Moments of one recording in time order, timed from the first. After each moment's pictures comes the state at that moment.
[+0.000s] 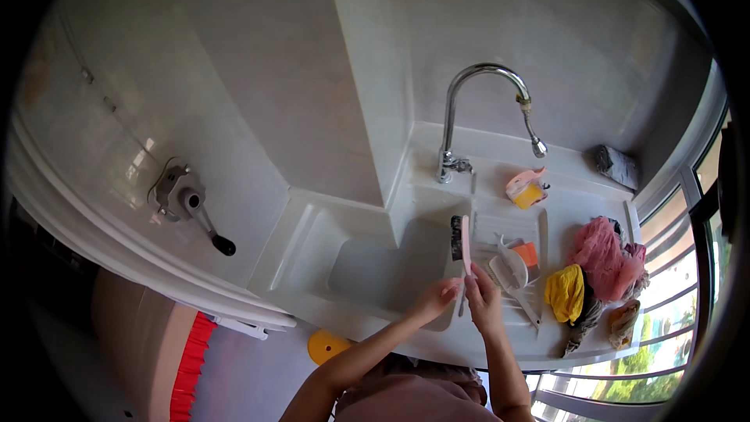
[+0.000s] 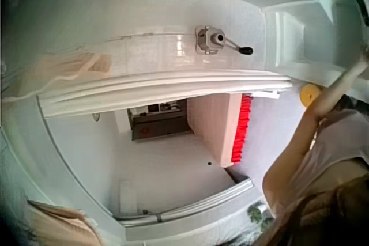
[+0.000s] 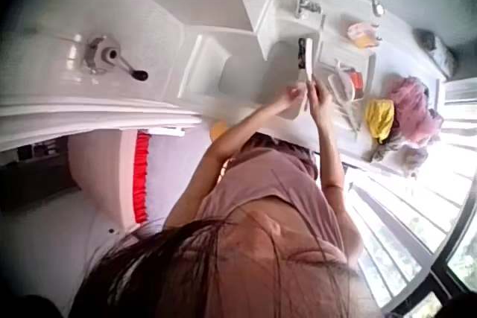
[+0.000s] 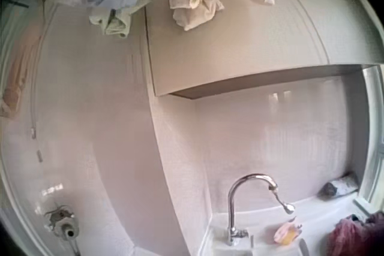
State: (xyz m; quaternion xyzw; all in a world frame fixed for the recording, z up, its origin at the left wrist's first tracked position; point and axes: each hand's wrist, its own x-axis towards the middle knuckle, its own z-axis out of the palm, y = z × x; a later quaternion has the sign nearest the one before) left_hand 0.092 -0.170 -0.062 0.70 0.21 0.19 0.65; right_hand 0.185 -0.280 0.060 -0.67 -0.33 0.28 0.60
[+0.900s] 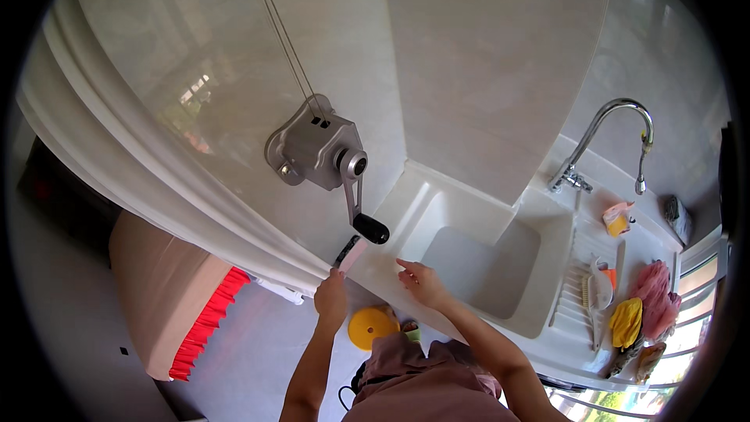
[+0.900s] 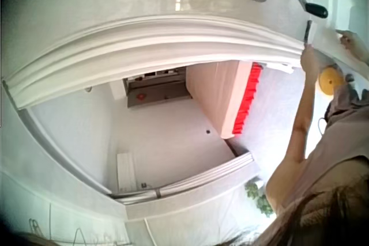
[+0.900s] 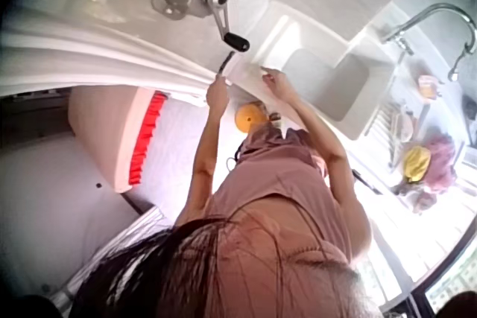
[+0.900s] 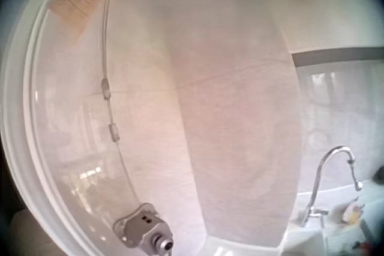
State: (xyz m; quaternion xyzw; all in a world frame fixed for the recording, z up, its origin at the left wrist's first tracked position) left_hand -0.289 -0.043 0.001 0.66 0.73 0.11 0.15; right_hand -0.065 -0.068 -0.018 -0.54 -0.63 0.41 0.37
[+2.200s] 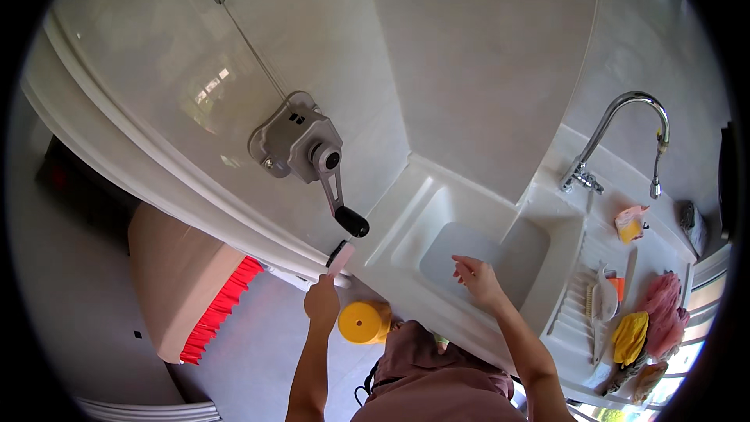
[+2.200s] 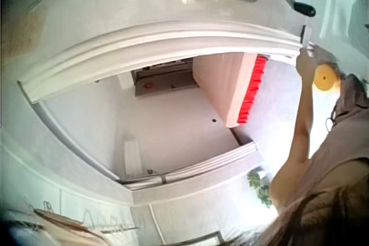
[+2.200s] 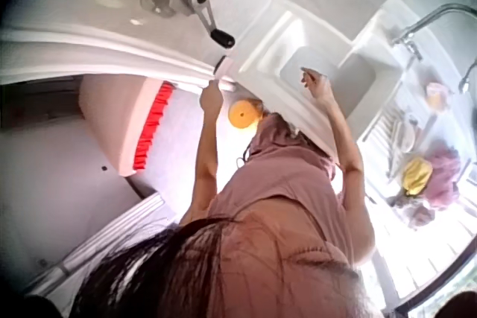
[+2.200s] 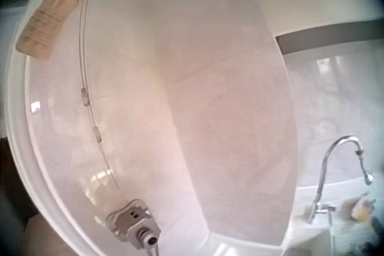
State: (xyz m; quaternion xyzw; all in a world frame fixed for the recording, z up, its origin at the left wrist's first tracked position) left_hand -0.285 -0.071 0.008 0.62 0.77 0.08 0.10; right_hand 0.057 -0.099 -0.008 -0.59 -0.54 0.45 0.40
